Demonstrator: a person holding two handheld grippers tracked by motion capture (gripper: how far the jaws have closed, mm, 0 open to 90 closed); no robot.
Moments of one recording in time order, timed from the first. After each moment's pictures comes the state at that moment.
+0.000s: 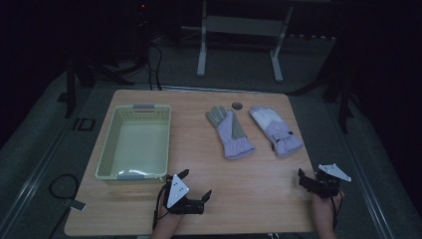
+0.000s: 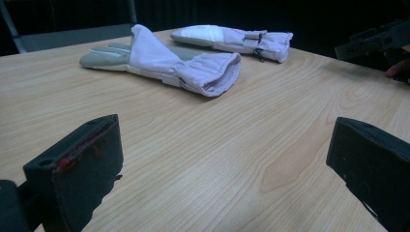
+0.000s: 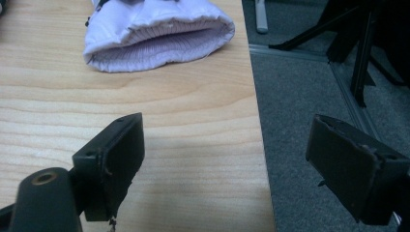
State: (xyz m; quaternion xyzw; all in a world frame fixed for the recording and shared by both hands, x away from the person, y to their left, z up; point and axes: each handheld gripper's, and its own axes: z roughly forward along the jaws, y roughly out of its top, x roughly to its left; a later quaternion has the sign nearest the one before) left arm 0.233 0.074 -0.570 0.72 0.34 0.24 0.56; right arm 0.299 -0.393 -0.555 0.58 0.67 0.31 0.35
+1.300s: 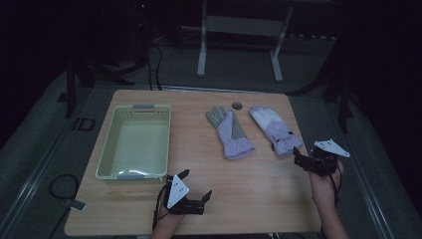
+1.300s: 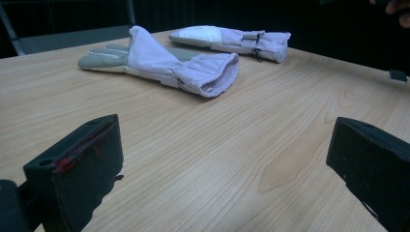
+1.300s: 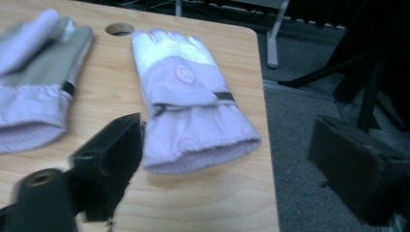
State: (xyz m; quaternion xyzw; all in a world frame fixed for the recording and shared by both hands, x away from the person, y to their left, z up) left arm 0.233 0.073 -0.570 0.72 0.34 0.24 0.56; right arm 0.332 -0.355 -0.479 0.54 0.68 0.34 0.37
